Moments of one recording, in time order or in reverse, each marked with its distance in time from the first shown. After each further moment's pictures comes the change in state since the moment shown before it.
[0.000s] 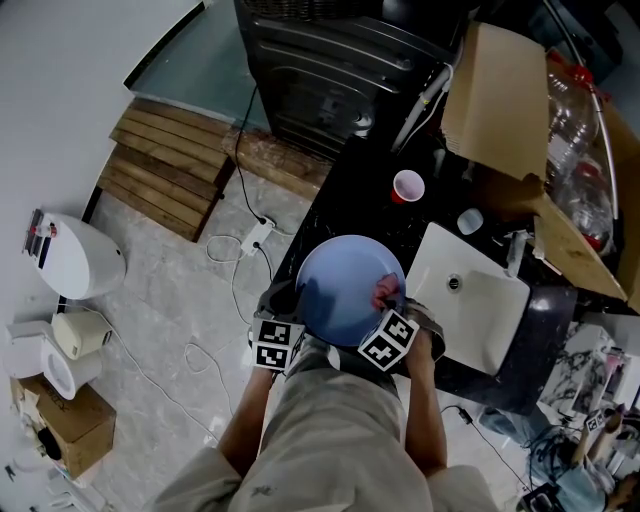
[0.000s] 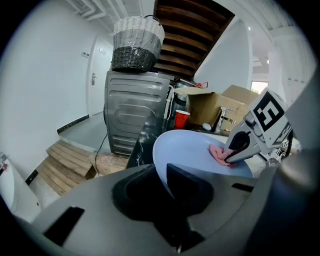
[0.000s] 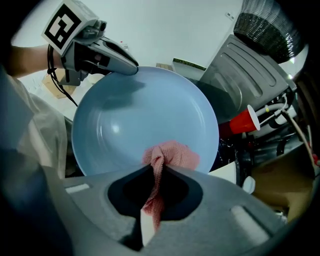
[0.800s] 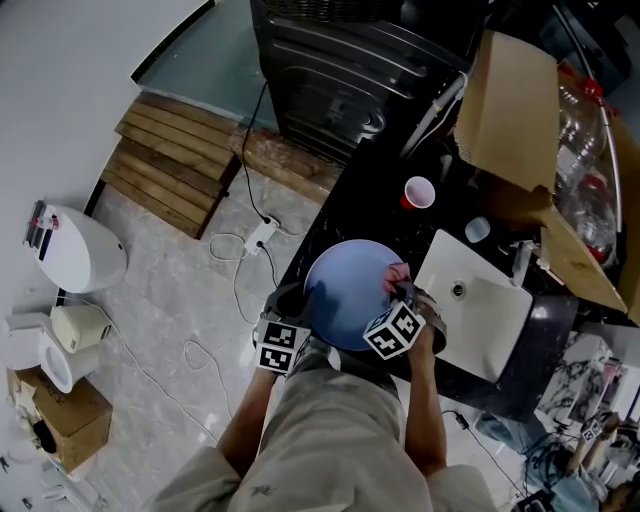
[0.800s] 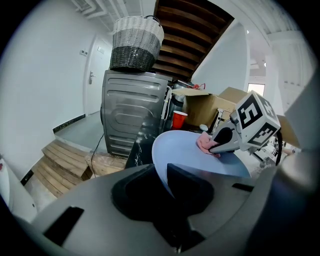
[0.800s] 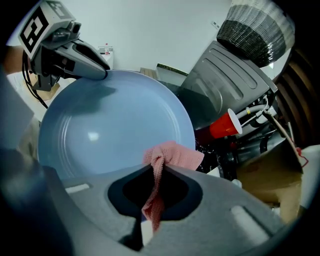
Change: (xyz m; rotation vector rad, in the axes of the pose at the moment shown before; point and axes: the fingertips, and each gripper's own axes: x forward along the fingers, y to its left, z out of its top) left arm 0.000 -0.002 0.001 -0.003 0.000 -0.047; right arm 0.010 -0.052 0.017 0.085 -0.052 -0.194
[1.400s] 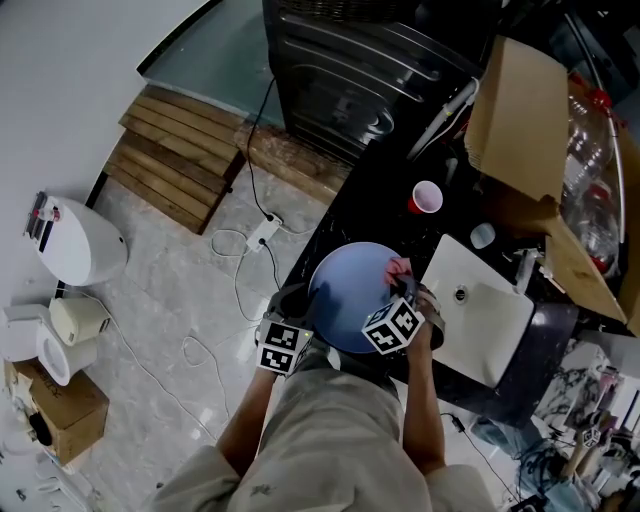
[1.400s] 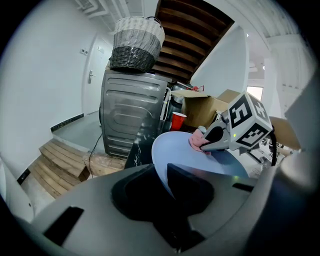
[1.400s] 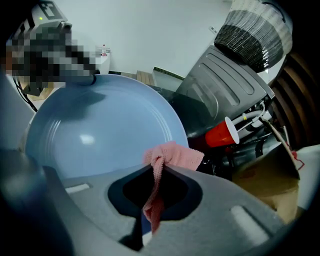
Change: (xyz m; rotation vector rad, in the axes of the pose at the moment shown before) left arm 0.001 0.000 0.000 -0.010 -0.019 -0.026; right arm 0.009 -0.014 0.022 0.007 -0.037 -0.057
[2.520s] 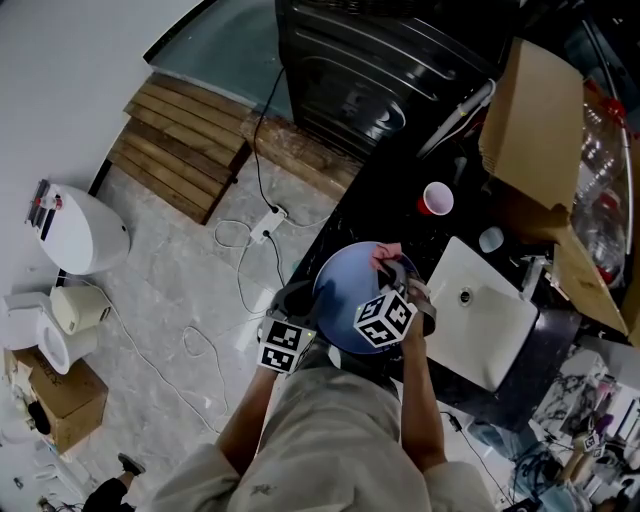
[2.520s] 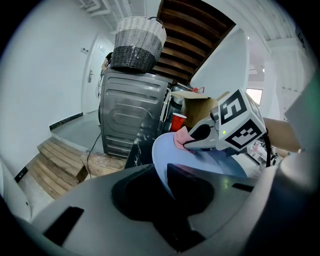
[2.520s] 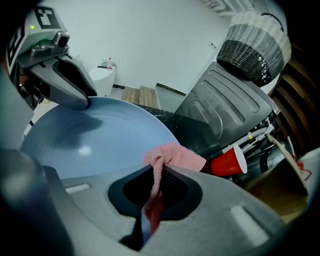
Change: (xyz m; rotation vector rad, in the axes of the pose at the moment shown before) left arm 0.002 0.002 0.003 -0.016 -0.003 -0.015; right arm 0.010 0.002 0.062 -0.029 -0.180 0.006
